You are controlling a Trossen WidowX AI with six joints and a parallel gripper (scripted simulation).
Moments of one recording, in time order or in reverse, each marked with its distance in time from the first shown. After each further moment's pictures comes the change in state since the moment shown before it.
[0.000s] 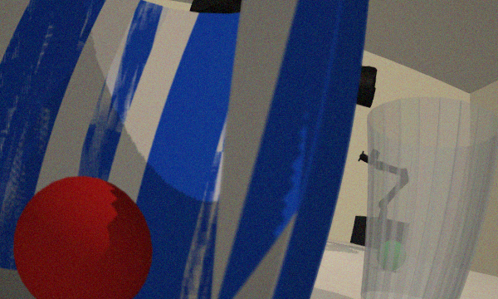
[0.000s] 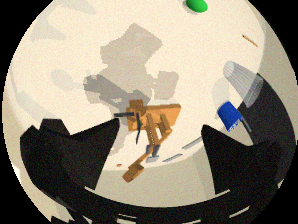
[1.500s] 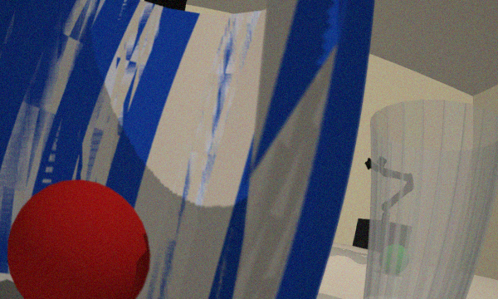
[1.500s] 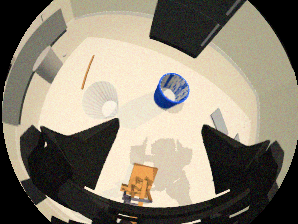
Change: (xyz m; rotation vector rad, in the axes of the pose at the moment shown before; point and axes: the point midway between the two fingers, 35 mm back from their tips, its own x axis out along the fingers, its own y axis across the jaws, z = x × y) arm 0.005 -0.229 -0.118 1.411 -0.482 -0.057
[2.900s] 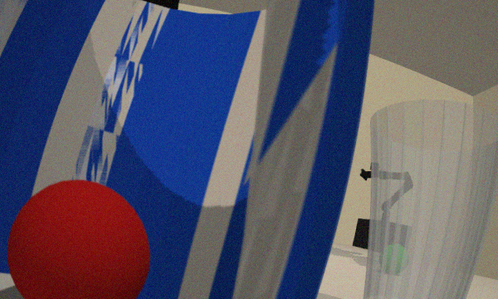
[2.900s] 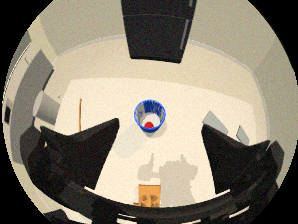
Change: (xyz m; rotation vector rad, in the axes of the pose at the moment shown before) arm 0.001 -0.071 0.045 0.314 -0.131 -0.043
